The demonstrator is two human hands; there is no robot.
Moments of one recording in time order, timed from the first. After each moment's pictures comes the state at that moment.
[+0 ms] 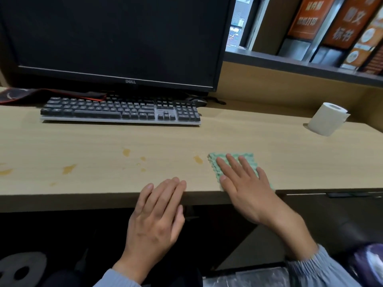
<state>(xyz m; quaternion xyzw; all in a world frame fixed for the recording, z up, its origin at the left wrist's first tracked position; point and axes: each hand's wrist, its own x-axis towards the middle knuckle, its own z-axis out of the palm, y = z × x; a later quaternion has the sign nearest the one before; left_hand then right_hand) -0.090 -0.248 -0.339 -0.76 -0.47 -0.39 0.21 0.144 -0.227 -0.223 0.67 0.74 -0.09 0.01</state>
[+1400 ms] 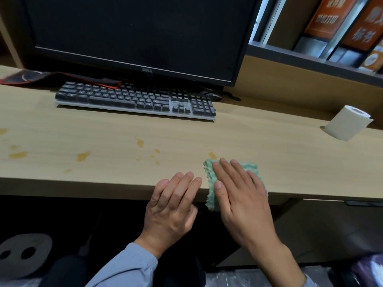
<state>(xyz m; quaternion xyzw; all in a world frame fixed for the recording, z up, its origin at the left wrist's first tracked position) -0.082 -0.221 -0.360 -0.72 -0.44 -0.45 0.29 0.094 -0.249 -0.259 0.63 0.76 0.07 -0.16</state>
